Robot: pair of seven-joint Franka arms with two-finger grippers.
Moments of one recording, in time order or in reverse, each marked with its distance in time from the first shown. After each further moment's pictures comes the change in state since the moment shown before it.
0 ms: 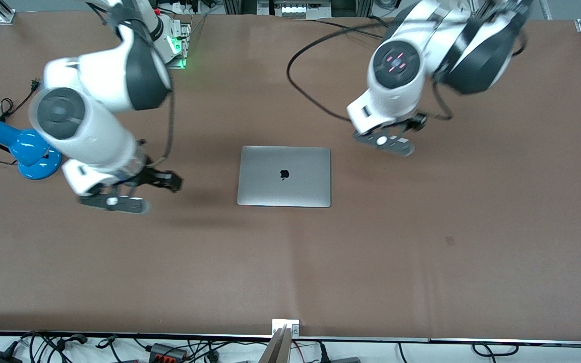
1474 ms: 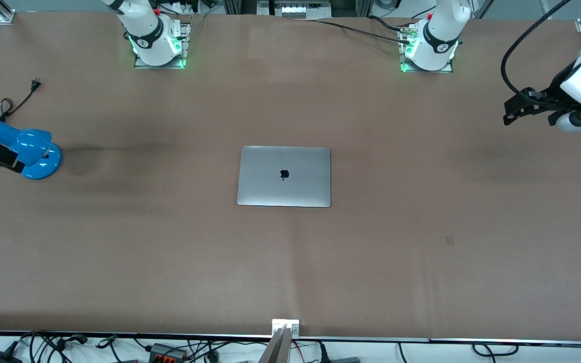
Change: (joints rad) left arm 0.135 -0.305 0.411 -0.147 -0.188 0.213 0.242; right arm -0.687 -0.235 0.378 -0.062 -0.090 -0.103 -0.369
